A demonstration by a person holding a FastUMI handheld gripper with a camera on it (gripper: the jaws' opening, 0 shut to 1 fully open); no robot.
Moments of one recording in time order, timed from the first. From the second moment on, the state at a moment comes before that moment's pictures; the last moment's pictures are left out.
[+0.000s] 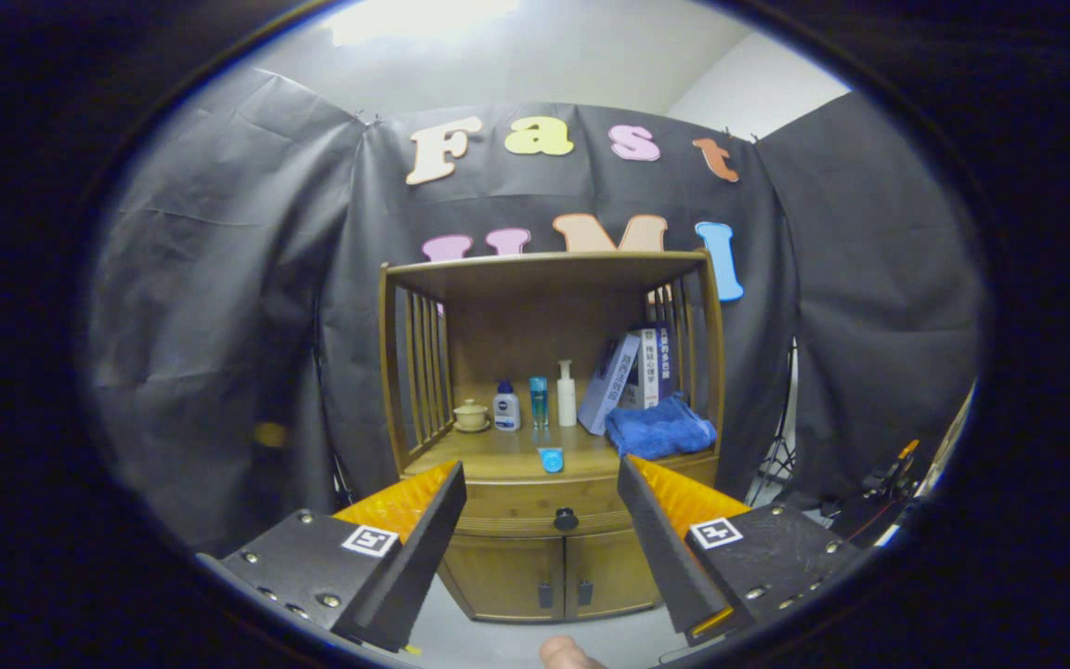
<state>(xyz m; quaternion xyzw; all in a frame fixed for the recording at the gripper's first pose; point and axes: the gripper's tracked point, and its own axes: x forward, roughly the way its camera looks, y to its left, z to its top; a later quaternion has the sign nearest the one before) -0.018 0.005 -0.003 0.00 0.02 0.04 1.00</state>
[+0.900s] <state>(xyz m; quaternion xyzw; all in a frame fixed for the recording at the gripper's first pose) -0.025 0.002 -0.002 -0.03 0.02 0.03 1.00</state>
